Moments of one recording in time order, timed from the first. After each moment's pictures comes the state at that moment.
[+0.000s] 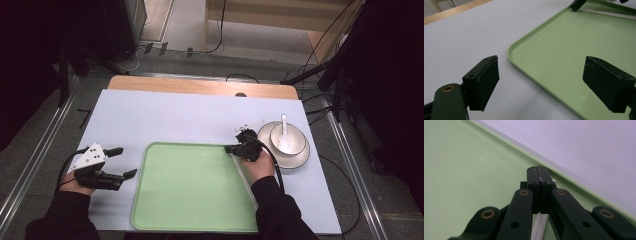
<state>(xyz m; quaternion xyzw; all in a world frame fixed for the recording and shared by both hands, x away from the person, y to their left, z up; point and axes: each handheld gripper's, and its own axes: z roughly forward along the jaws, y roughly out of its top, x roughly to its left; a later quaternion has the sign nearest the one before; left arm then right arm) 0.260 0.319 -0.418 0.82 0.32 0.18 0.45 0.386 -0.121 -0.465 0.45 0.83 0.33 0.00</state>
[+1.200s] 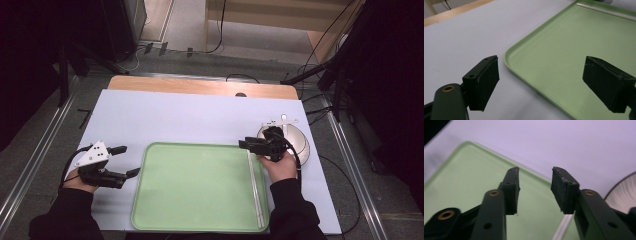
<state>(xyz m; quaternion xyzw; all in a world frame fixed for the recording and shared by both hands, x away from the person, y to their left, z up) 0.266 0.313 -0.418 0.82 0.31 0.17 0.45 0.366 -0.177 -0.420 0.46 0.78 0.42 0.01</state>
